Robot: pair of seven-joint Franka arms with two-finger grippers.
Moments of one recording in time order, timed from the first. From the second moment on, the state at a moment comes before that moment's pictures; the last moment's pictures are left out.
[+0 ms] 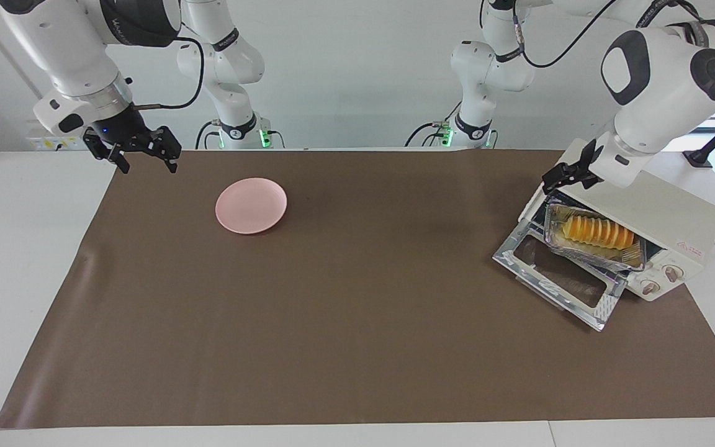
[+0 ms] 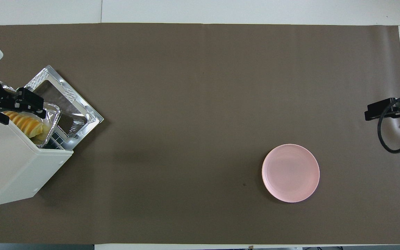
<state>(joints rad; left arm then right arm) -0.60 0.12 0.61 -1.53 -0.12 1.39 -0.06 -0.11 -0.06 0.06 -1.69 0.01 1.57 -0.03</state>
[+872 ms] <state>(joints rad) -0.08 -0.04 0.08 -1.65 -0.04 1.44 0.12 -0.11 -0.06 0.06 -1.69 0.01 1.57 -0.03</state>
